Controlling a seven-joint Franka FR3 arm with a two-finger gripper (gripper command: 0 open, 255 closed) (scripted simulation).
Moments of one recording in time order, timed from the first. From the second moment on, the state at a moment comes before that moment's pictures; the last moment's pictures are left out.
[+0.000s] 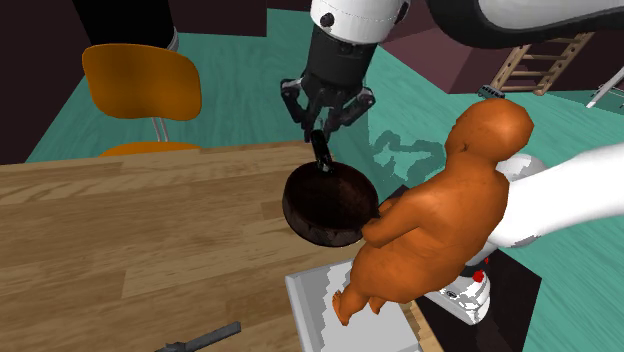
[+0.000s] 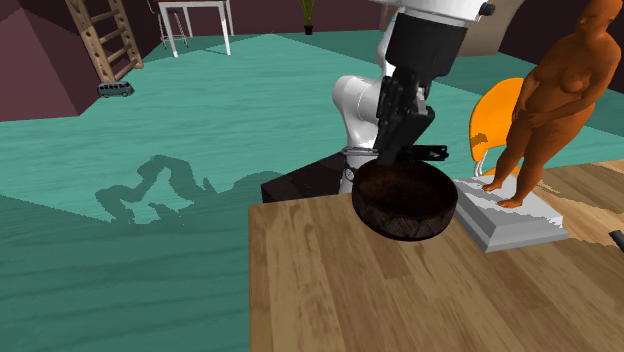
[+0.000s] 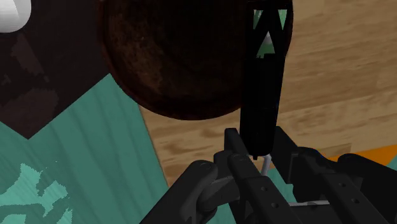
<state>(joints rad) 0.08 -0.65 0.59 -2.20 0.19 1.73 1.20</state>
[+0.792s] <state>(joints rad) 0.16 -0.77 0.62 -2.37 0.27 1.78 1.24</state>
